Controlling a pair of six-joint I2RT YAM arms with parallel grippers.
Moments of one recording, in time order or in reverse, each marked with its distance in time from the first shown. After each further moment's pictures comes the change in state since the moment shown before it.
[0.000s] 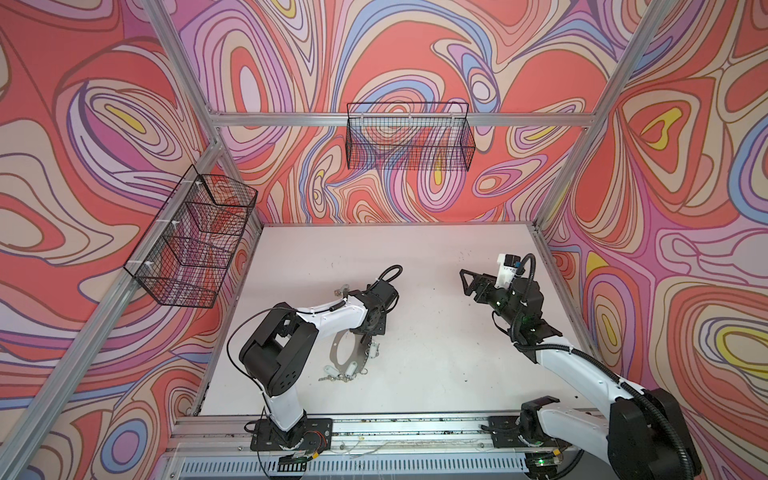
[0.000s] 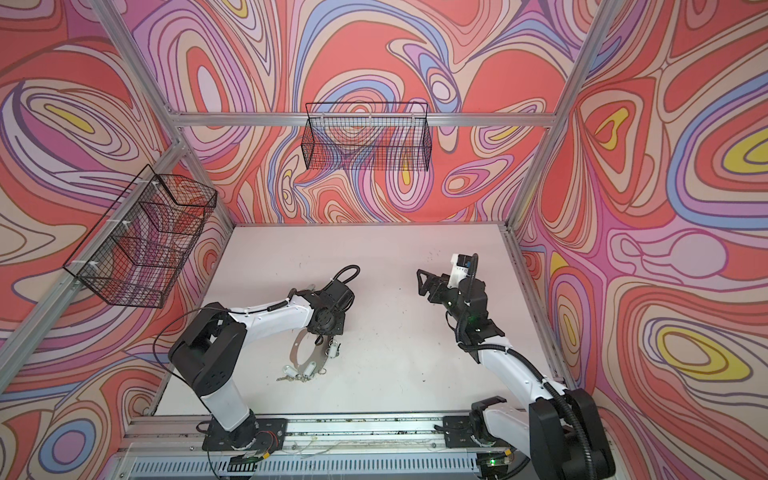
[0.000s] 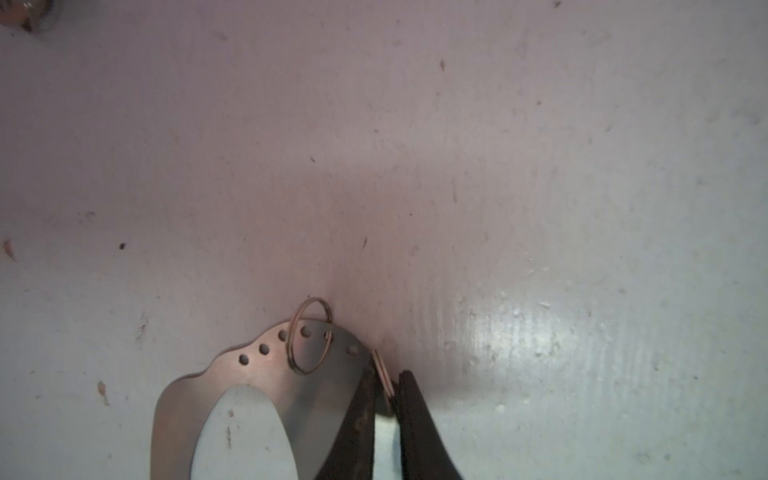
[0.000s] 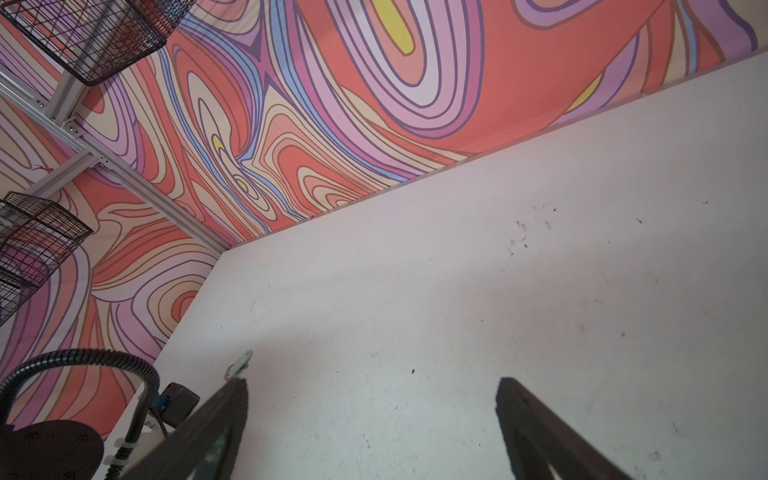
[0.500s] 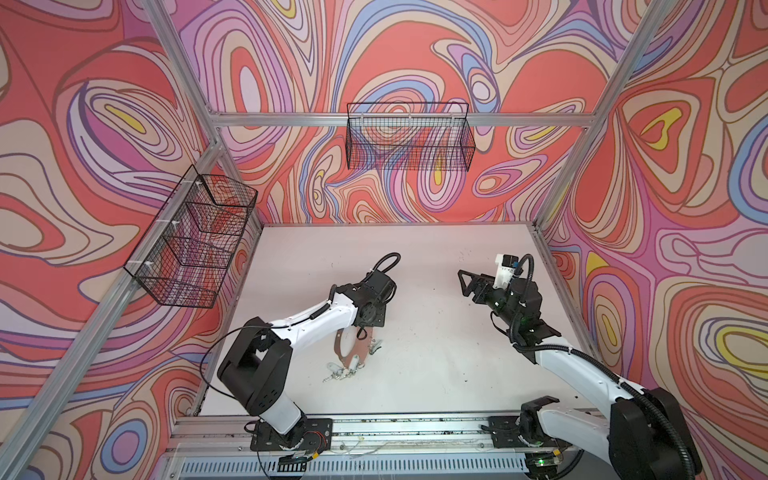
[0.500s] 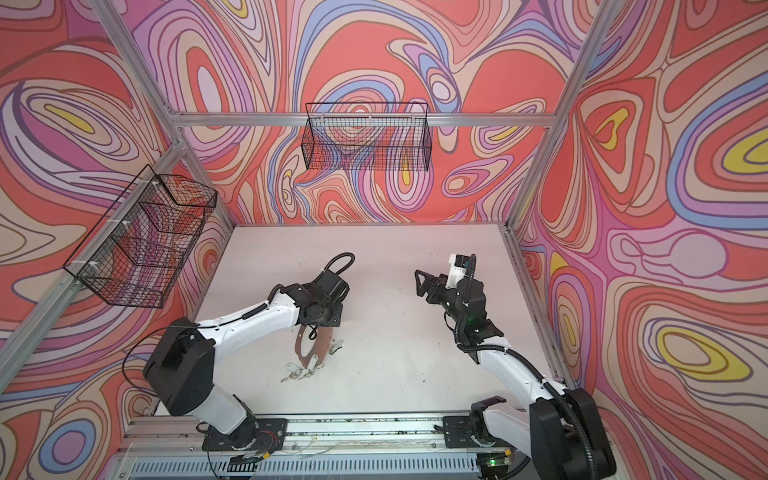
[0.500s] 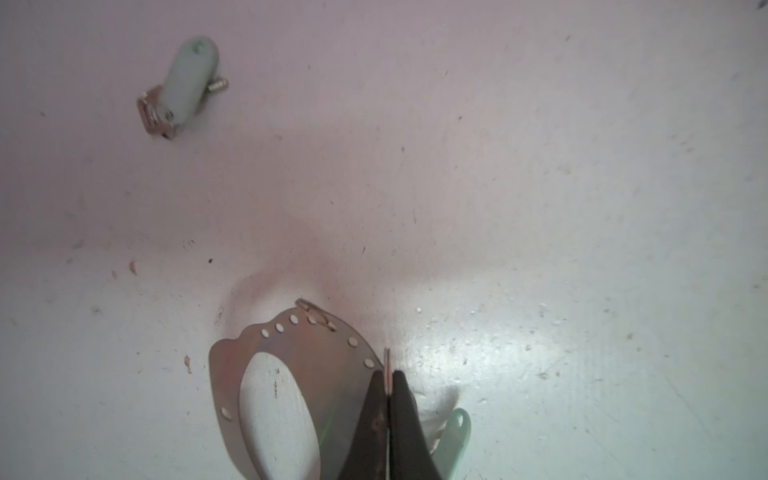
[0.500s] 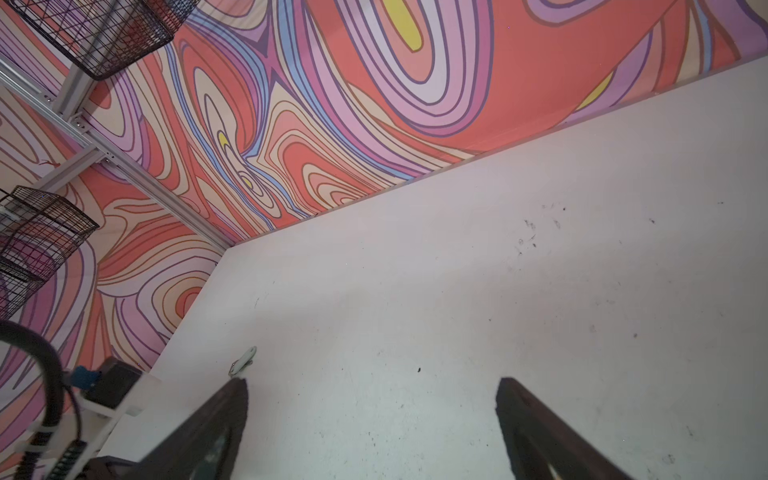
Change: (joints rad) left arm 0.000 -0.181 0.076 -0.081 -0.002 0.066; right arm 0.019 0.001 0.000 0.007 0.005 0.000
